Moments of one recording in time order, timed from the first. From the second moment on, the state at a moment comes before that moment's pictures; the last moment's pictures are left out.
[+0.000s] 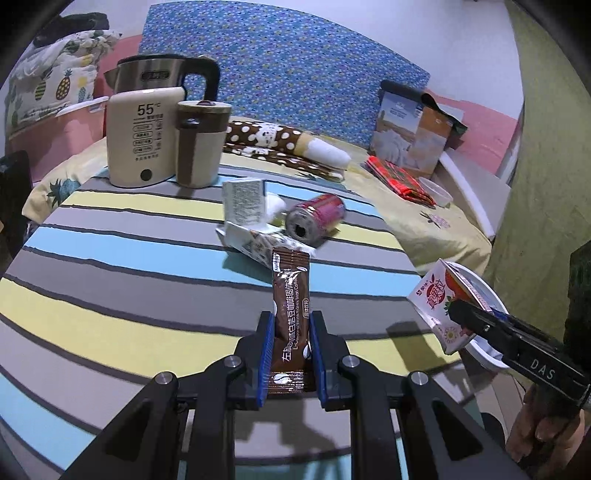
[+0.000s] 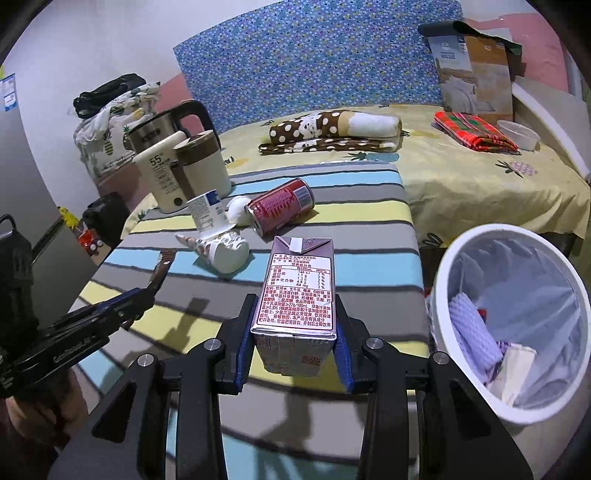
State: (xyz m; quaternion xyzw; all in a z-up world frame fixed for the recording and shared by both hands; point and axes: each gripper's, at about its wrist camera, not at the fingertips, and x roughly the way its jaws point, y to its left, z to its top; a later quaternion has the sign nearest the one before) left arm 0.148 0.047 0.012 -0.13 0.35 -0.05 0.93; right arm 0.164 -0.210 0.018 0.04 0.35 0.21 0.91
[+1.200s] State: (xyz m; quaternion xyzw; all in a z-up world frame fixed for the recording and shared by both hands) left arm 0.145 -0.068 0.037 -0.06 0.35 -0.16 0.92; right arm 0.135 -0.280 0.020 0.08 0.33 0.17 0.93
